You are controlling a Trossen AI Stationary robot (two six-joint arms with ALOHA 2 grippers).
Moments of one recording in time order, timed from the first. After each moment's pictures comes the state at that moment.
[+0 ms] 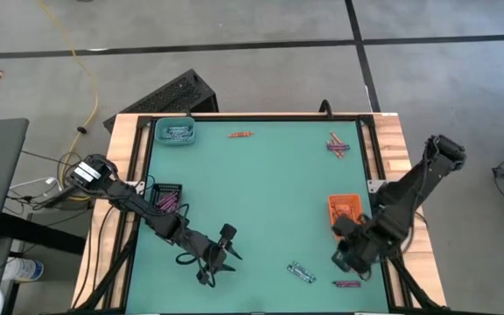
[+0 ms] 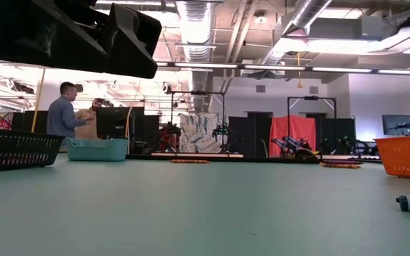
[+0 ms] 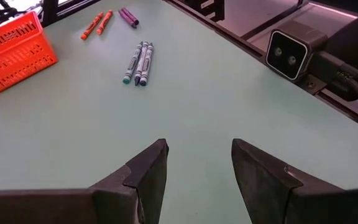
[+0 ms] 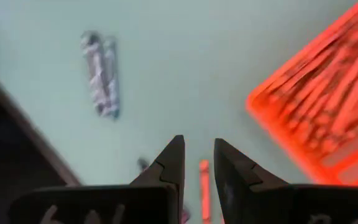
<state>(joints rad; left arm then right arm) -0.52 1.67 0.73 0.52 -0.12 0.17 0.85 1.34 1.03 -1.01 0.16 1.56</state>
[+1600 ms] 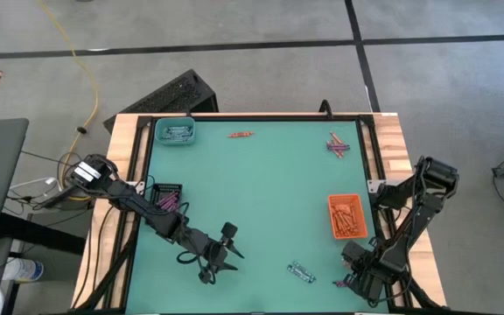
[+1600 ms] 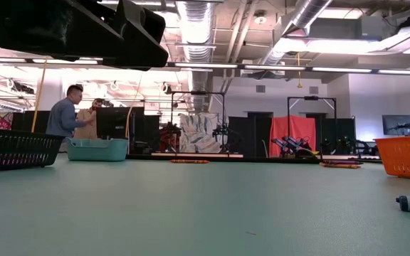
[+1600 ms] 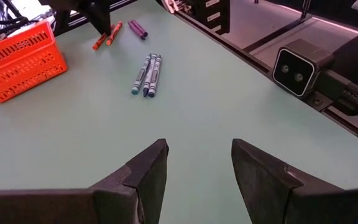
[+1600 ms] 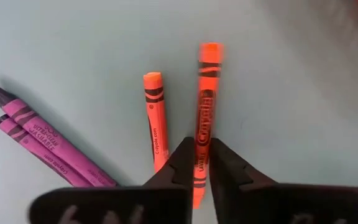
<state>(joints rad) -0.51 1.67 0.73 0.57 -0.12 0.16 1.09 1.65 0.85 -0.77 0.00 1.80</state>
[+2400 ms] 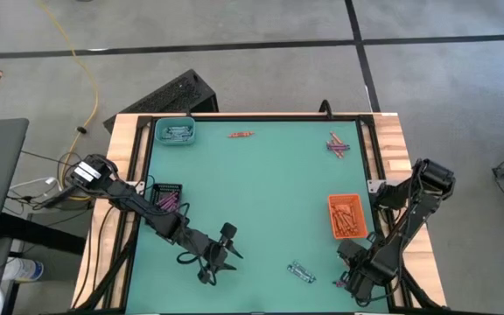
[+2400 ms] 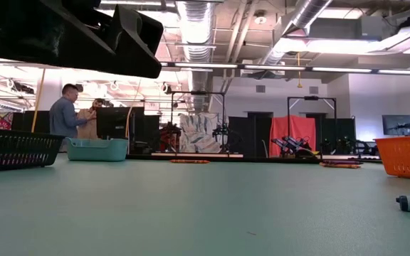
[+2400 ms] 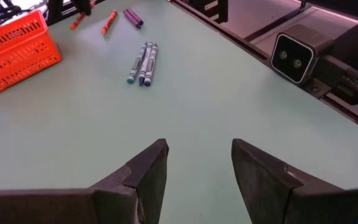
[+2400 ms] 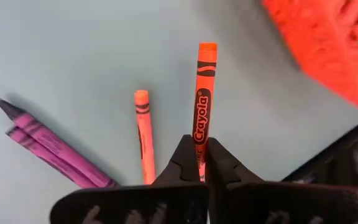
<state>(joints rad) -0.52 1.67 0.73 0.53 -0.12 0.16 0.99 1.66 1.04 -1.08 -0.03 1.66</state>
